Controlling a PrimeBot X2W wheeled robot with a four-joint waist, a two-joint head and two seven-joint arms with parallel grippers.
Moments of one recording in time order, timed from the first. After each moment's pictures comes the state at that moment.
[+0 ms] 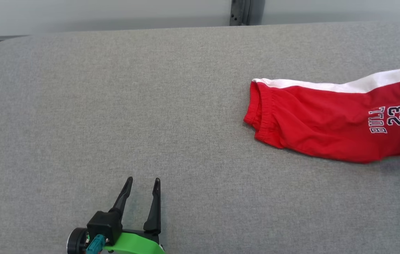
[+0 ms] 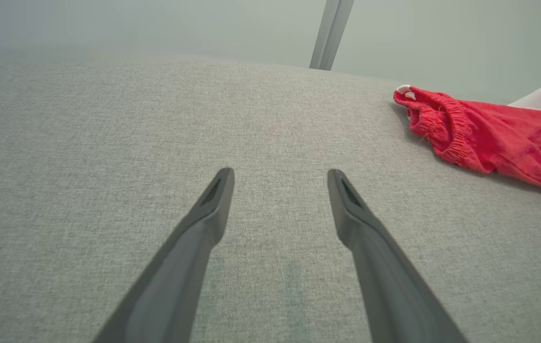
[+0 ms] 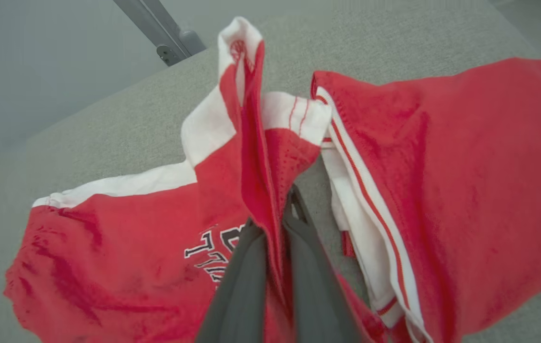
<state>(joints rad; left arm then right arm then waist) -0.02 0.17 -0.46 0.14 -0.43 0.13 -0.26 -0.60 -0.53 -0.03 0.68 0.74 0.13 0.44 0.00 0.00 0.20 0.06</state>
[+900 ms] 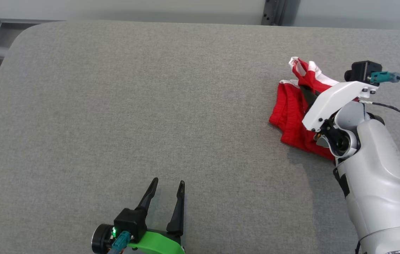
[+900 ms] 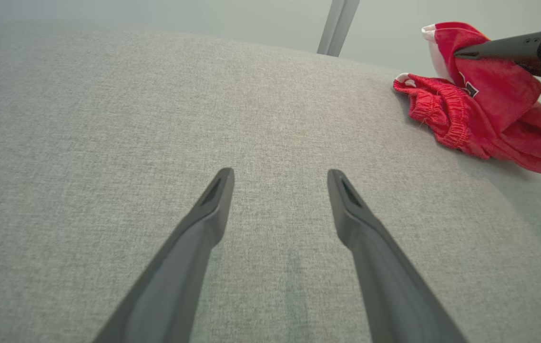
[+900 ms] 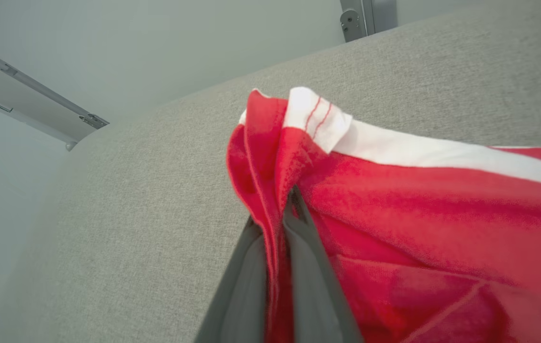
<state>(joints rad) -0.06 0.08 -0.50 0.23 -0.38 0.08 -0.26 -0.68 -0.05 -0.07 0.64 0.44 0.13 0.33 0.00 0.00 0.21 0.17</state>
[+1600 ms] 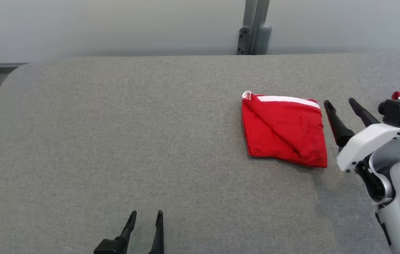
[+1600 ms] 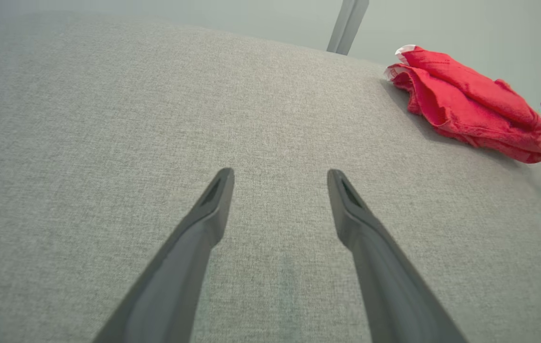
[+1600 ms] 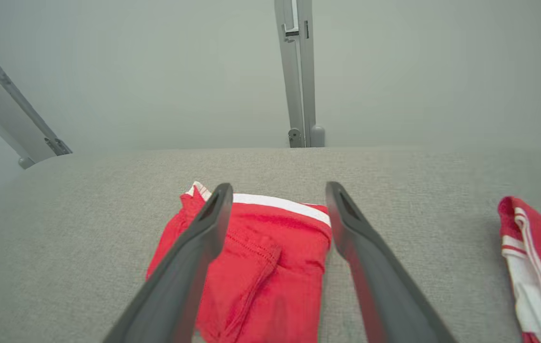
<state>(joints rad) 0.10 0.09 -0.40 0.22 -0.39 0.08 -0.26 -0.37 -0.25 0.06 0.29 0.42 0.13 0.12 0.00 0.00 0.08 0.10</state>
